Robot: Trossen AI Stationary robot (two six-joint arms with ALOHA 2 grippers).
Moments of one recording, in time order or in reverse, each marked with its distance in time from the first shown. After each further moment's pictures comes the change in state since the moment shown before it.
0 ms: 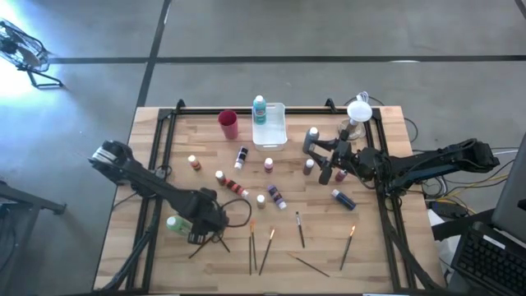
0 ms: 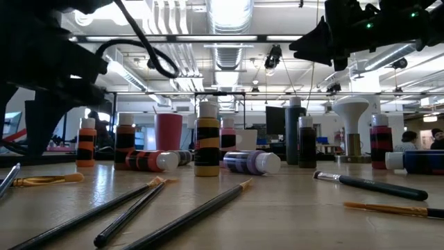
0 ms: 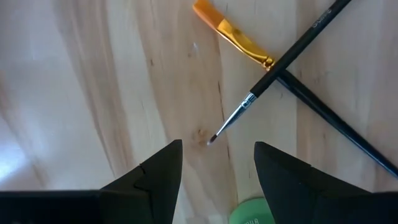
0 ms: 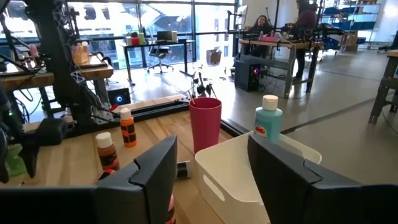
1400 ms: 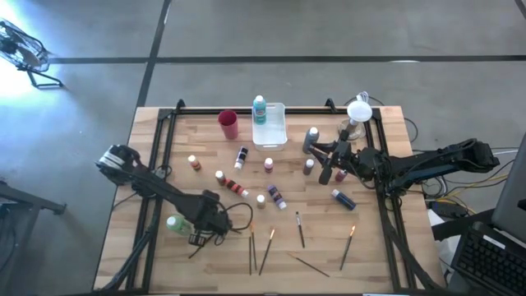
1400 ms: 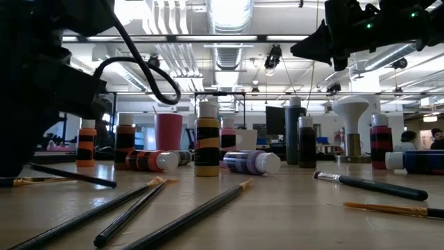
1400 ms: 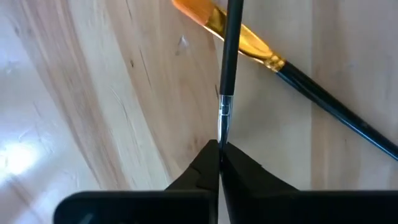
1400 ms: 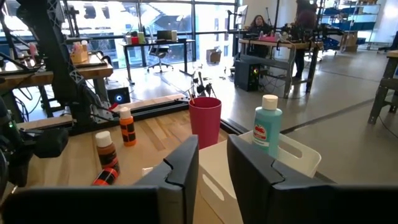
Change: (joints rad) left arm 0.001 0.081 0.009 0.012 0.012 0.049; right arm 0.000 0.000 0.000 -0.003 0.000 -0.004
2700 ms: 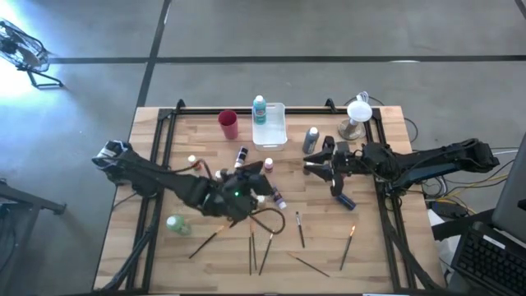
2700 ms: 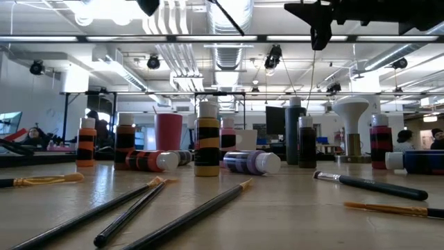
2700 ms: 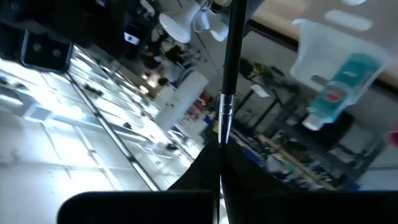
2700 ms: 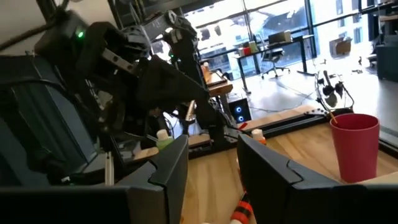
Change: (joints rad) left arm 0.103 -0.052 0.460 0.476 -1.188 2.057; right arm 0.000 0.002 0.124 -0.004 -0.485 0.249
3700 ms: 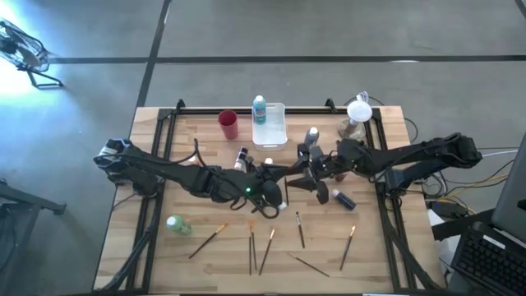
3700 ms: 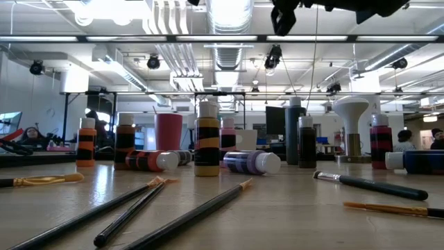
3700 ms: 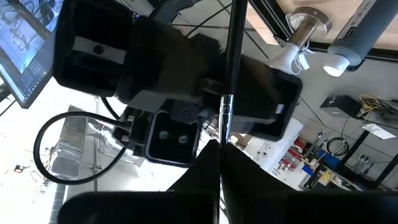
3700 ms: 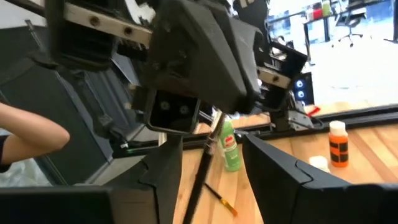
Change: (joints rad) left arm 0.096 0.000 -0.012 0.433 0.480 0.568; right arm 0.000 0.298 0.264 -0.046 -0.283 0.018
